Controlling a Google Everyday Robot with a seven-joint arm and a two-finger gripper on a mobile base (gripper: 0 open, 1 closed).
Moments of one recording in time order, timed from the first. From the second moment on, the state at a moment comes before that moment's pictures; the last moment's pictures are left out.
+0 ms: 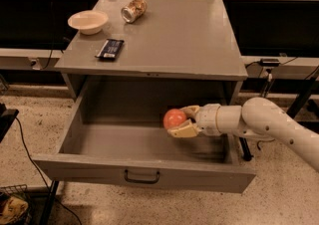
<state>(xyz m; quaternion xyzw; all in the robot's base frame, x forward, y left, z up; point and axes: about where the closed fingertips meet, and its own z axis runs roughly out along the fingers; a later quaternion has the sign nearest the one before) 0.581 -0.072 0.665 -0.47 0.72 0.25 0.45</state>
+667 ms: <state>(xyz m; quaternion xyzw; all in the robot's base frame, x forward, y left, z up) 0.581 -0.065 0.679 -0.47 0.70 0.27 0.46</state>
